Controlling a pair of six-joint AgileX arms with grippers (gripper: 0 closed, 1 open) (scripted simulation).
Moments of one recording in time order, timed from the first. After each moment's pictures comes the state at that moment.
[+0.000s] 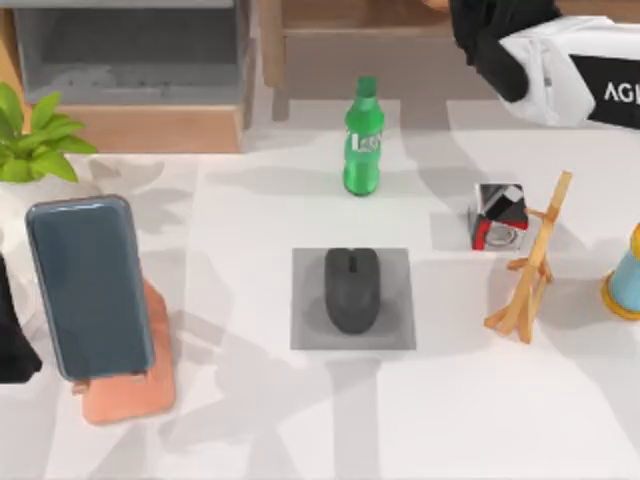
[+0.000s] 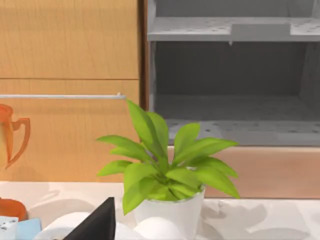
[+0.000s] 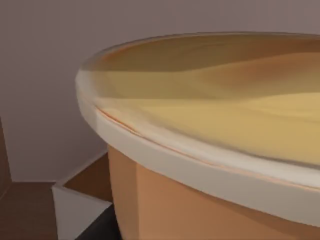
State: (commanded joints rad) left arm 0.00 0.00 0.00 0.00 0.00 0.00; right arm 0.44 2.15 1.58 0.56 0.48 0.00
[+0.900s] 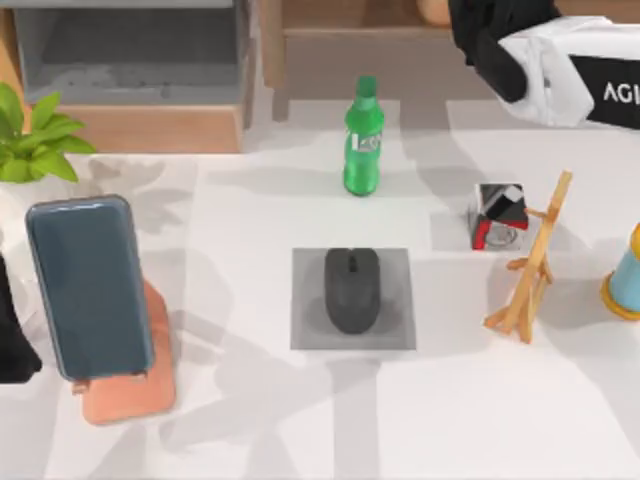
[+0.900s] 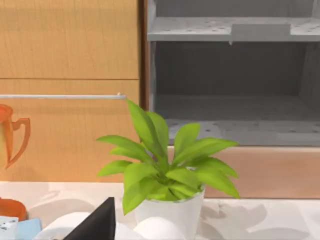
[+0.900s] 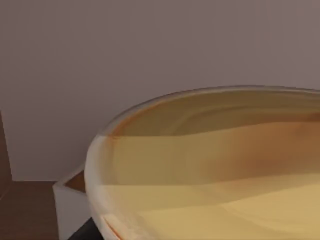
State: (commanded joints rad) left arm 0.00 0.00 0.00 0.00 0.00 0.00; right arm 0.44 2.15 1.58 0.56 0.48 0.00
